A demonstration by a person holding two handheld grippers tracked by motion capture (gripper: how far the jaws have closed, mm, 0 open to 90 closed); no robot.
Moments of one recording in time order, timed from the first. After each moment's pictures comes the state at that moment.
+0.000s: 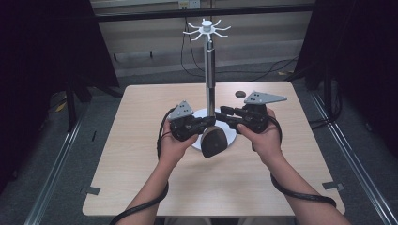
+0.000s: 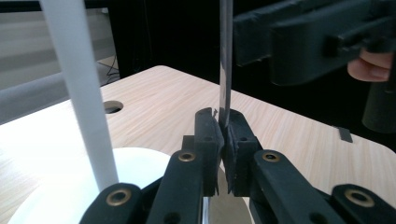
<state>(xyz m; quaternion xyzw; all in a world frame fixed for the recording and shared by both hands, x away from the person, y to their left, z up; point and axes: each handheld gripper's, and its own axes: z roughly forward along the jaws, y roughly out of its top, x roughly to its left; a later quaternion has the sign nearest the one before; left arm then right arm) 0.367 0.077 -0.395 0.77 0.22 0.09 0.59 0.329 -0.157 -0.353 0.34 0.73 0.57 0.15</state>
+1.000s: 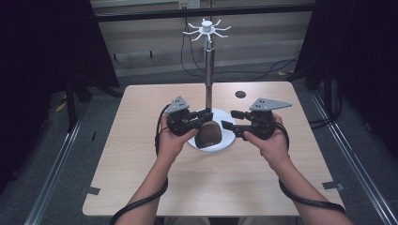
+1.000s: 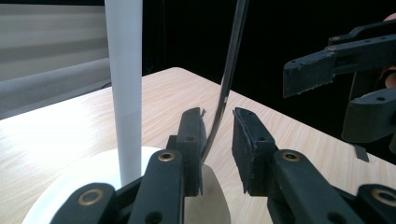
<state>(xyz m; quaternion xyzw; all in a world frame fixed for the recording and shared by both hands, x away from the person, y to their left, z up) 0.381 0.084 -0.394 0.76 0.26 0.09 0.60 0.321 -0.175 -0.368 0.35 0.74 0.54 0.17</state>
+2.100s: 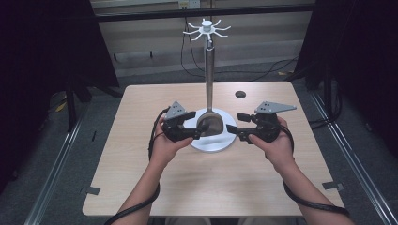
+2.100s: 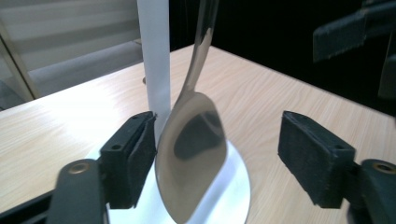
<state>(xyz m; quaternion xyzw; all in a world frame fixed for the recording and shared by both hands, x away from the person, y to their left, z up) 0.370 0.098 -0.403 0.79 0.27 0.14 0.54 0.318 -0.188 -0.379 0.37 0.75 0.53 0.16</state>
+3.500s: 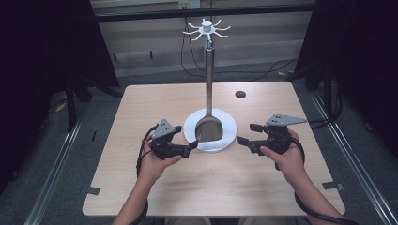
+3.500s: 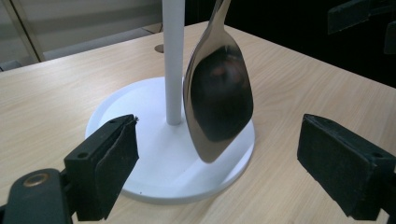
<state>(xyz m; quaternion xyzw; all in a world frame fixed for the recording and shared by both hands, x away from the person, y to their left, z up) 0.340 0.134 -0.435 0.78 0.29 0.14 0.53 0.300 -0.219 -0.412 0.39 0.74 0.52 0.15</state>
